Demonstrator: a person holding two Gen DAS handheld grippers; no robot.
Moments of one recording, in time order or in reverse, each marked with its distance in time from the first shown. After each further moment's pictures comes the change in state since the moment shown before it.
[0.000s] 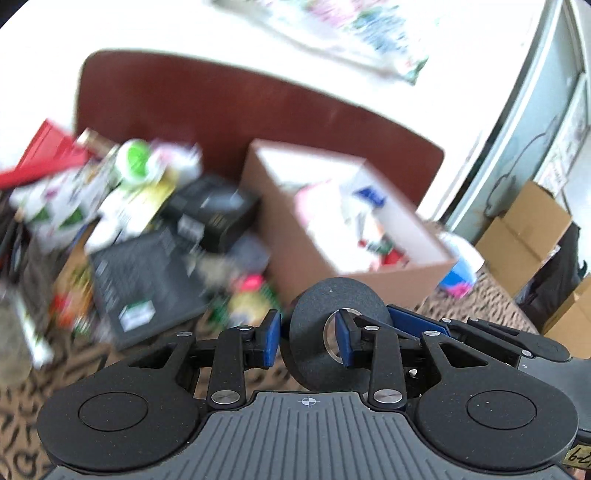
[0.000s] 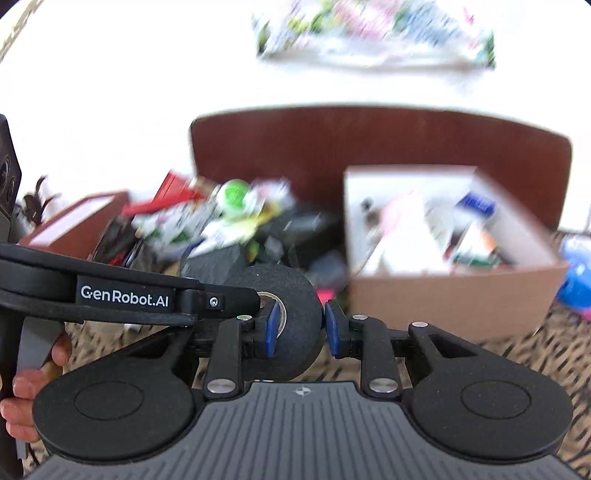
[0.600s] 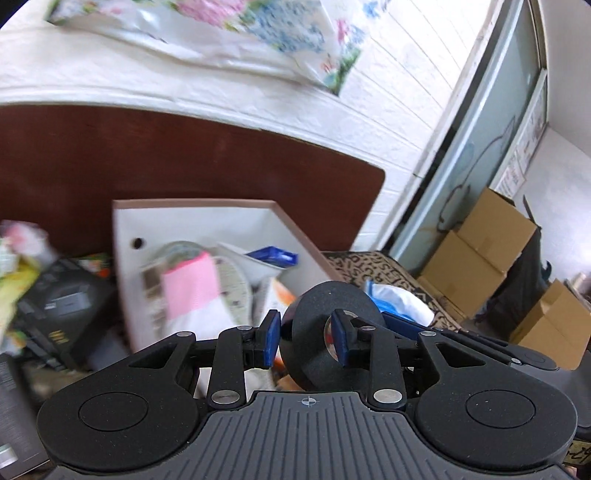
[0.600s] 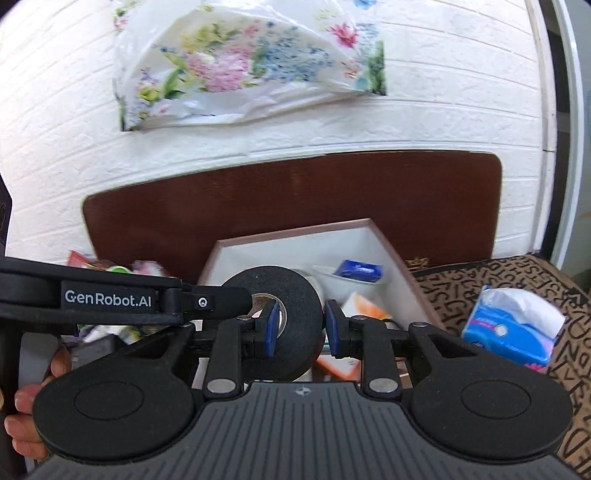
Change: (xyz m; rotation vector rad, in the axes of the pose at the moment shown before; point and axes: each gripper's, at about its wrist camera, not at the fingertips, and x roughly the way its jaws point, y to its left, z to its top) left arm 0.126 -0.096 0.089 0.062 -0.015 -0.166; right arm 0.025 -0.155 0.069 0.095 -0.068 -0.142
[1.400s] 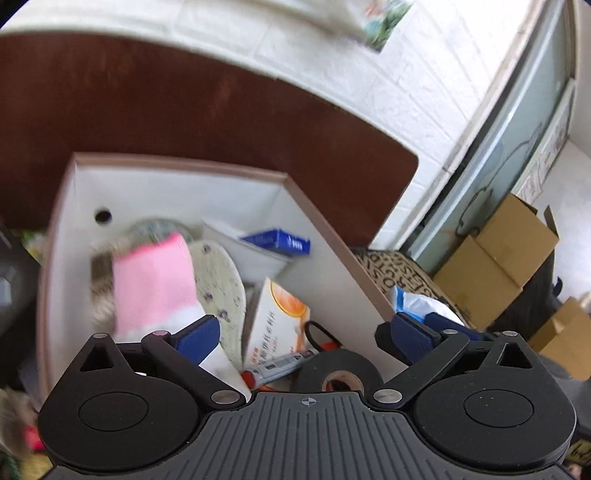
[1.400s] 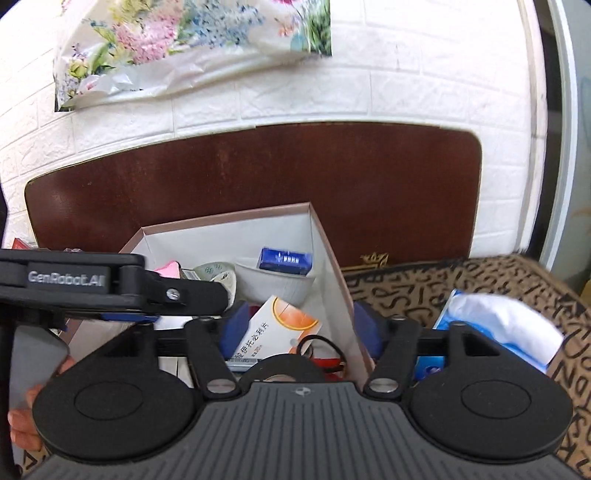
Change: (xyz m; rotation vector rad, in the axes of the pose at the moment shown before) left arm 0.093 0.020 -0.007 -0.063 0.010 0.021; right arm 0.063 -0.066 -0.018 -0.014 -0.010 -0.055
